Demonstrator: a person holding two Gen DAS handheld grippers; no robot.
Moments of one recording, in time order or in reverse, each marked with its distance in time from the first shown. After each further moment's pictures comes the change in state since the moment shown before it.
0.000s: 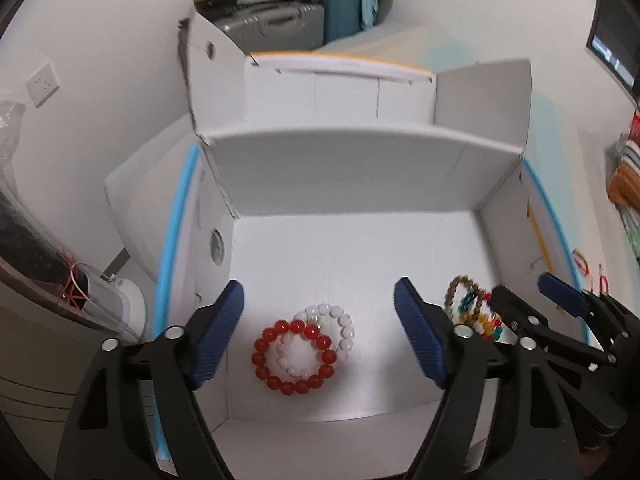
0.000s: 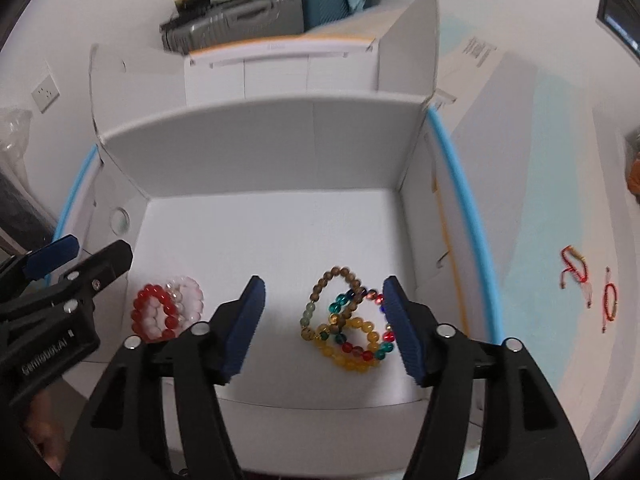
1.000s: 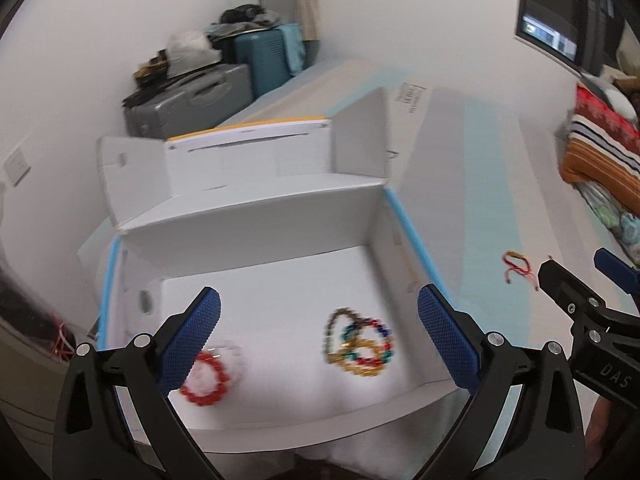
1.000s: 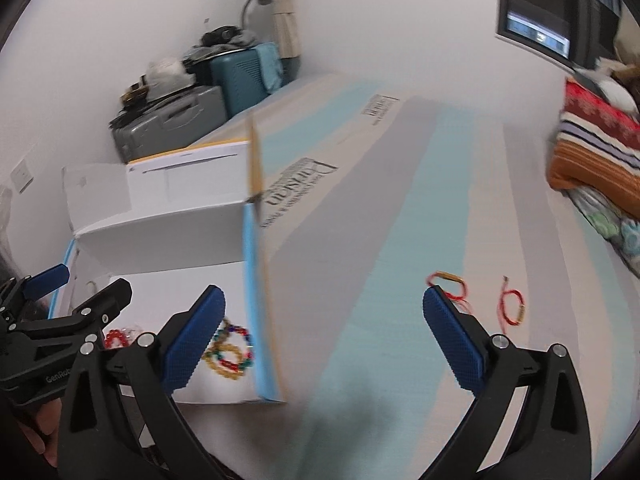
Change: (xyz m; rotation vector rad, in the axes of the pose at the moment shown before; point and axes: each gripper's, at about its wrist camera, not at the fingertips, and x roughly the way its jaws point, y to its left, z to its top) left arm -0.058 -0.137 0.004 0.182 -0.154 -0.092; right arm -0.110 -0.147 -0.019 0.181 -0.231 -0.150
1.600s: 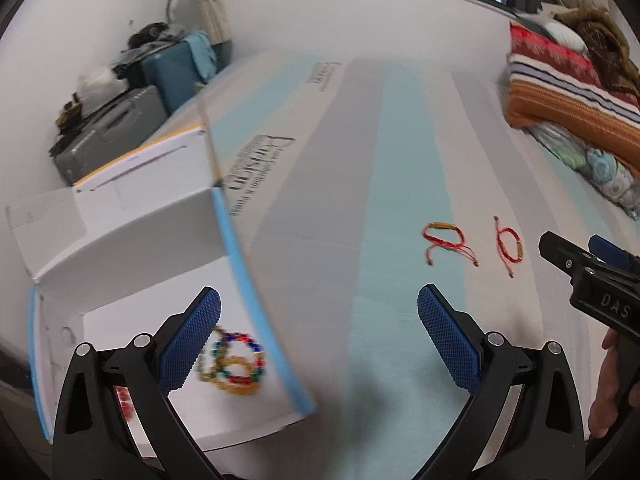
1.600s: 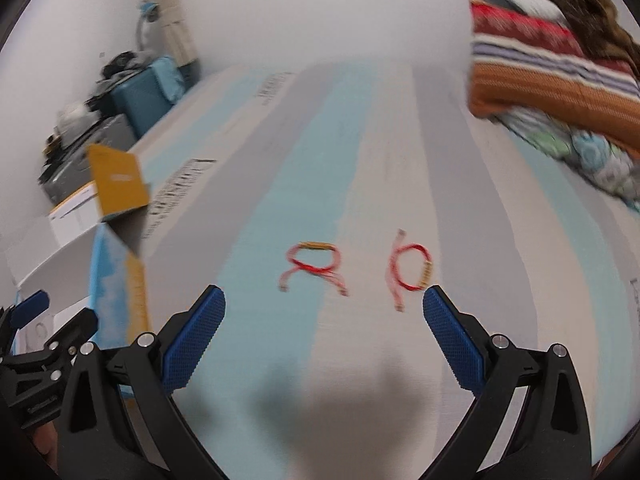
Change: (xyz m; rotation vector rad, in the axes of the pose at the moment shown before) left arm 0.035 -0.152 -0.006 0.194 0.044 -0.106; right arm 0.034 -0.181 -0.035 0.250 0.084 -0.121
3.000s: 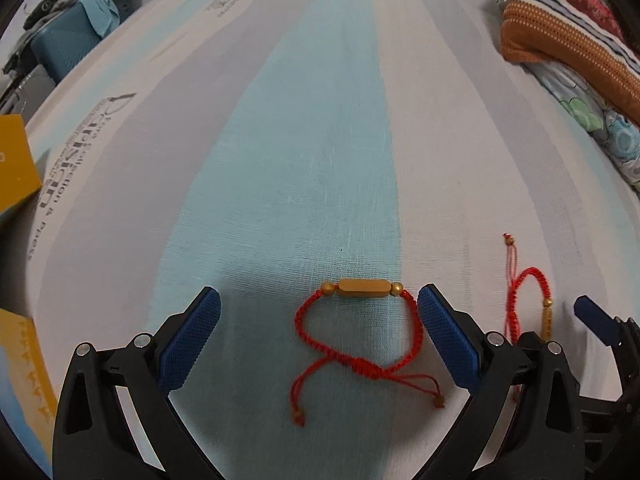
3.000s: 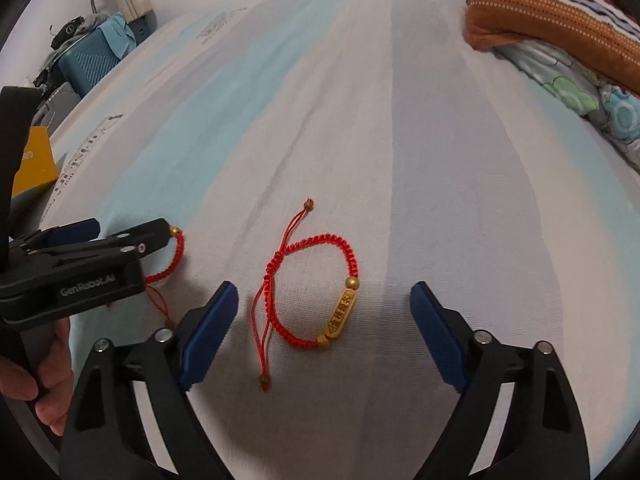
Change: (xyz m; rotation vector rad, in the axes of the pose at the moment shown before) left arm 0.239 -0.153 0.062 0.057 0.243 -0.121; right arm 0.174 -0.098 0.003 -0.019 0.178 -0.029
